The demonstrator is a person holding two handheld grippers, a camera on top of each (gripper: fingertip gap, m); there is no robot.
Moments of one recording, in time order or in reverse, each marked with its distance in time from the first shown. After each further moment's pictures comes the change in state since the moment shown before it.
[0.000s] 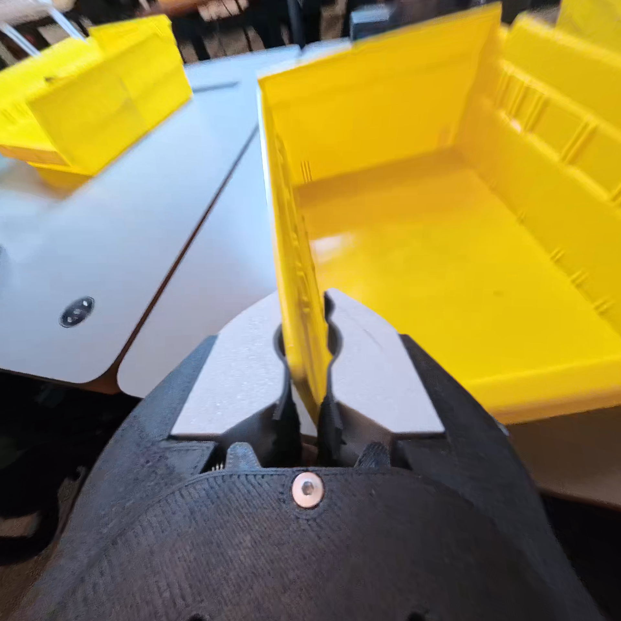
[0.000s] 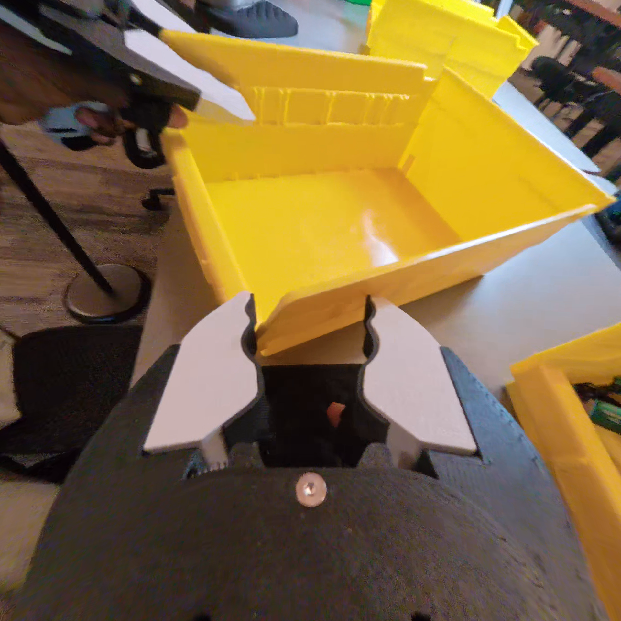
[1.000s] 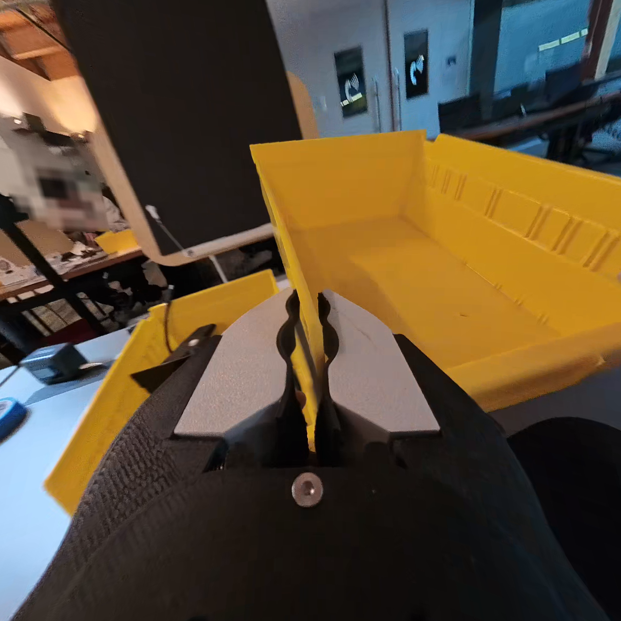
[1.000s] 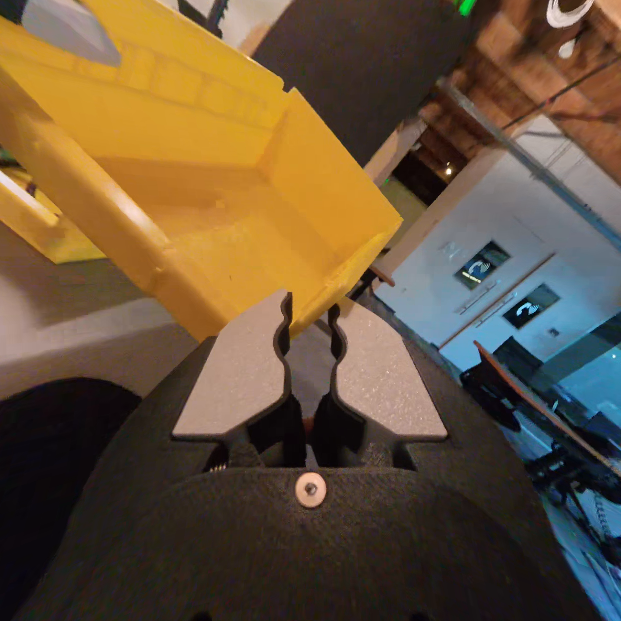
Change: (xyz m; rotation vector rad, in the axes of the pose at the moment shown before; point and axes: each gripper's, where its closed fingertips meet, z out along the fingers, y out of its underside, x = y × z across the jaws) left arm 0.439 -0.218 -0.011 0.534 0.480 0.172; right arm 0.179 0.123 -0.413 -0.032 1.157 -0.164
